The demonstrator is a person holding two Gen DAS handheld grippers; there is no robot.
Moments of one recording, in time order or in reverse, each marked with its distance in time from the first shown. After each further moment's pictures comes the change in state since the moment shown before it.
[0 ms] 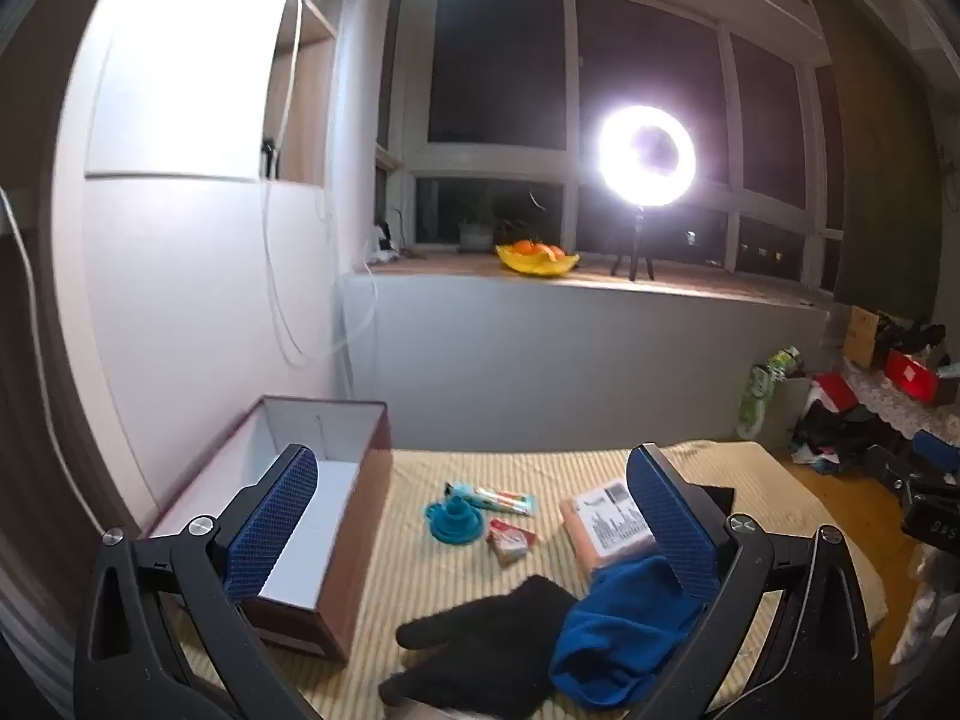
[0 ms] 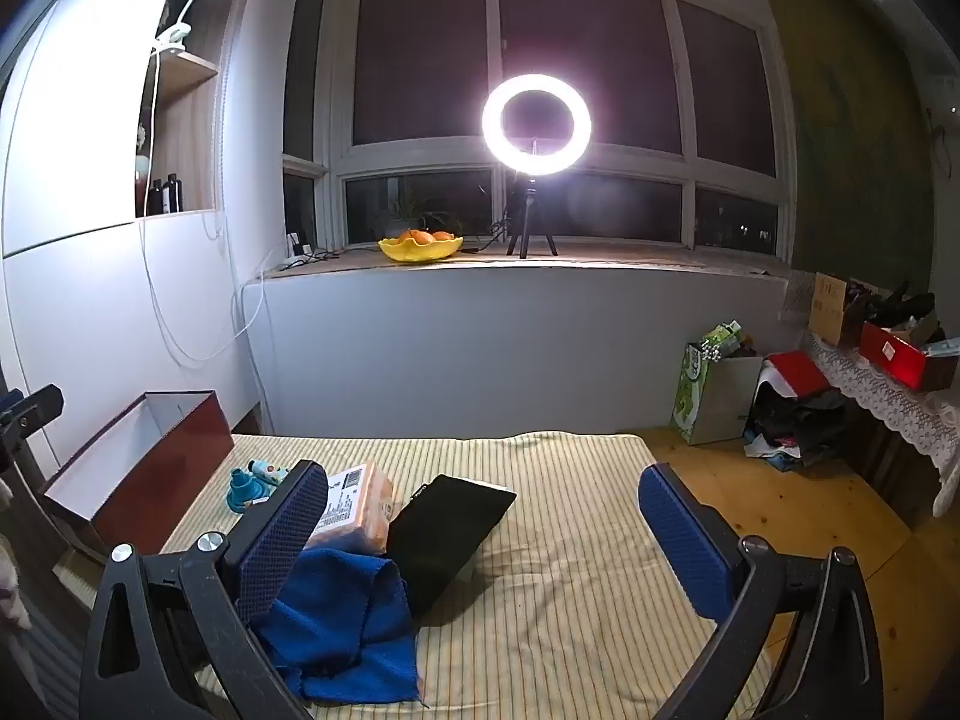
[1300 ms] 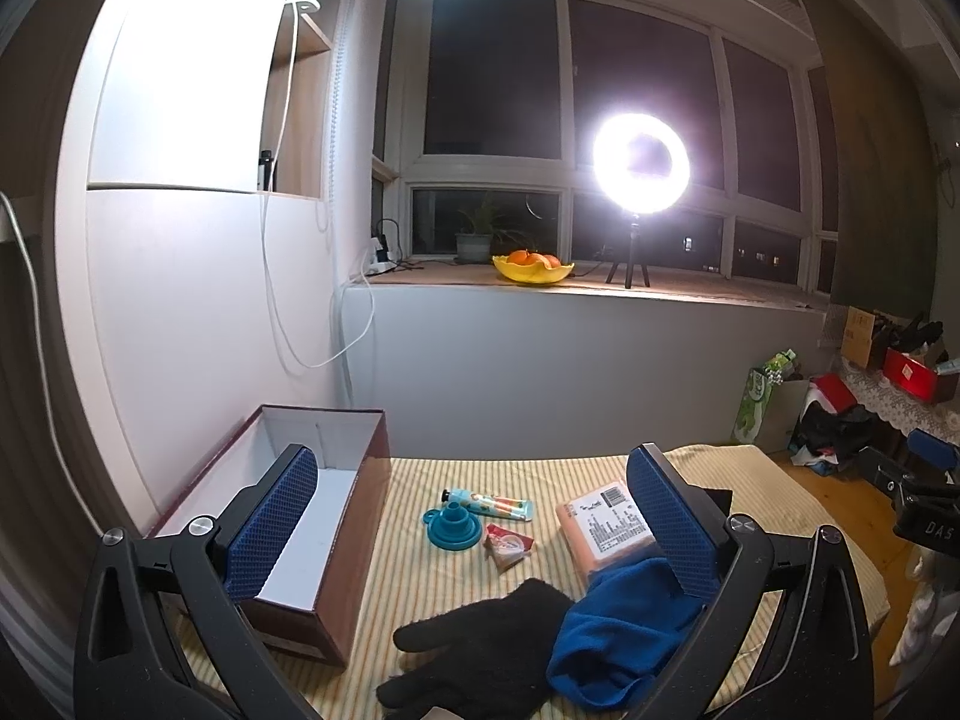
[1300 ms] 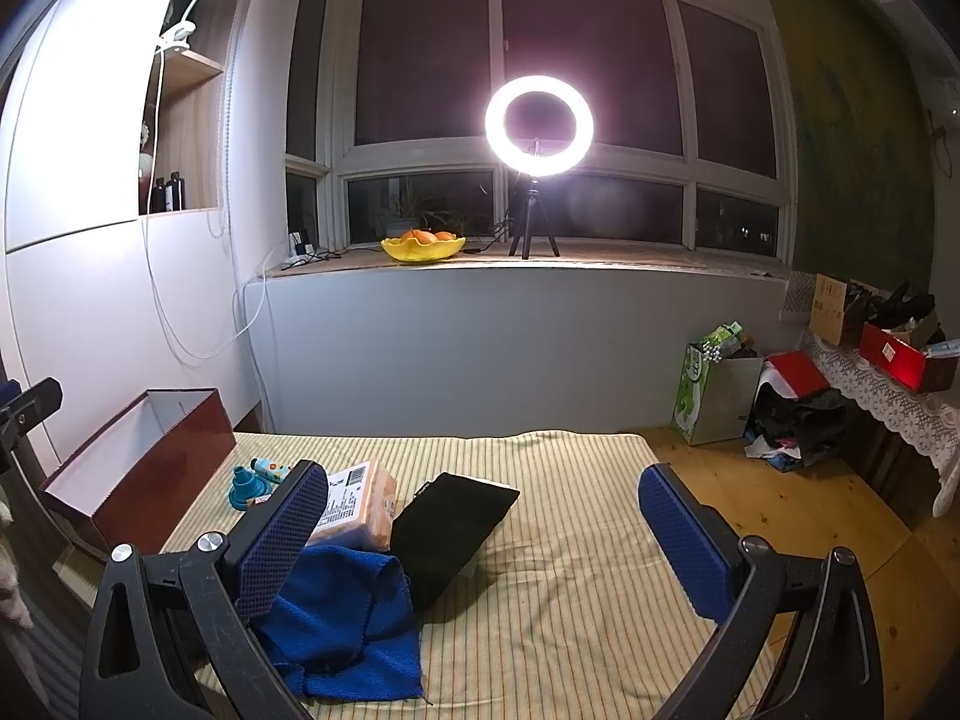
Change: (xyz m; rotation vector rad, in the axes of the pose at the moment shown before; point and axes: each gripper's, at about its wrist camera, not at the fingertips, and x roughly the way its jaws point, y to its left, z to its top) left arm -0.007 -0.004 0.000 0.039 -0.050 -0.008; right arm -0.002 0.003 -0.001 -0.006 -0.001 -0.002
